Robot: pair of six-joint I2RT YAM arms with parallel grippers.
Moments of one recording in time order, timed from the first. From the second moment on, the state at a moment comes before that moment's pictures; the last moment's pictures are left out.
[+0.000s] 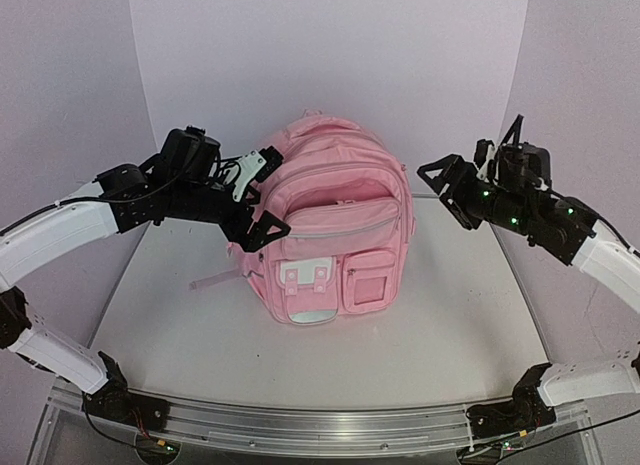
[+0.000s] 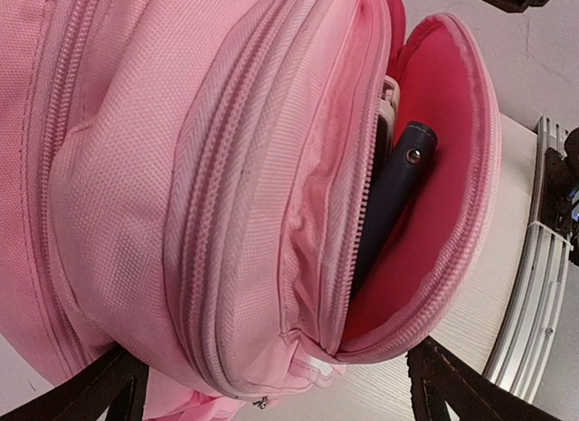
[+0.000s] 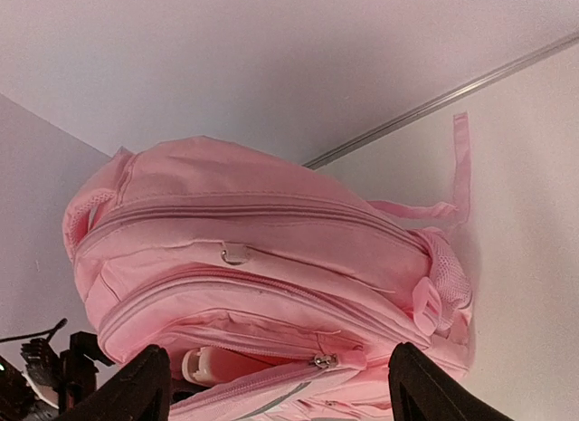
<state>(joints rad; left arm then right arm) -0.84 1.35 1.35 -0.55 0.13 0.13 0.65 1.11 1.17 -0.38 0.14 0.87</state>
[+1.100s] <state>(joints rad) -0.85 1.40 1.31 -0.38 0.02 0.08 0.67 1.19 0.64 0.41 0.07 1.55</state>
